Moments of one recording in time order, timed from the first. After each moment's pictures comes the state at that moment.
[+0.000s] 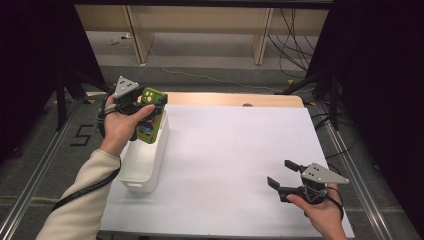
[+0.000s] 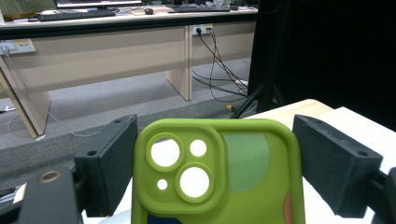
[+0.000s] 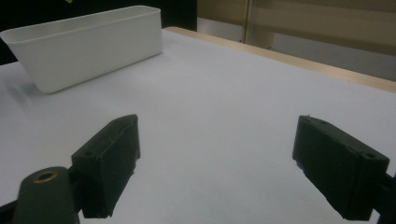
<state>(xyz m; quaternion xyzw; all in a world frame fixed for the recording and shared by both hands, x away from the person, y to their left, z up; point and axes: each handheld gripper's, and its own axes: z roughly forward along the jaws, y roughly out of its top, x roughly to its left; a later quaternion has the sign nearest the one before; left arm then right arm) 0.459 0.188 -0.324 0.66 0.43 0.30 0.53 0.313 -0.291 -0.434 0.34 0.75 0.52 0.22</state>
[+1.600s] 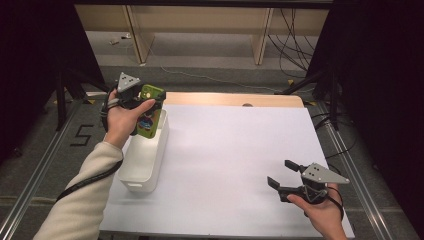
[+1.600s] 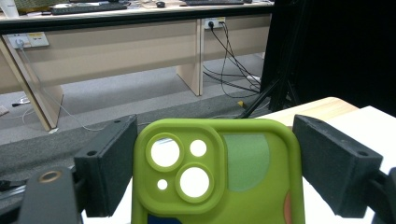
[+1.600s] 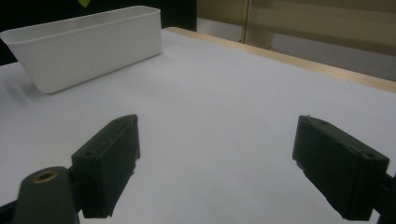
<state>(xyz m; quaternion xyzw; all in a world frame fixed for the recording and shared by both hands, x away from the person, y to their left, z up) 0.484 0.193 -0.332 0.66 0.45 0.31 0.51 0.313 -0.291 -0.434 0.34 0.75 0.52 0.22</state>
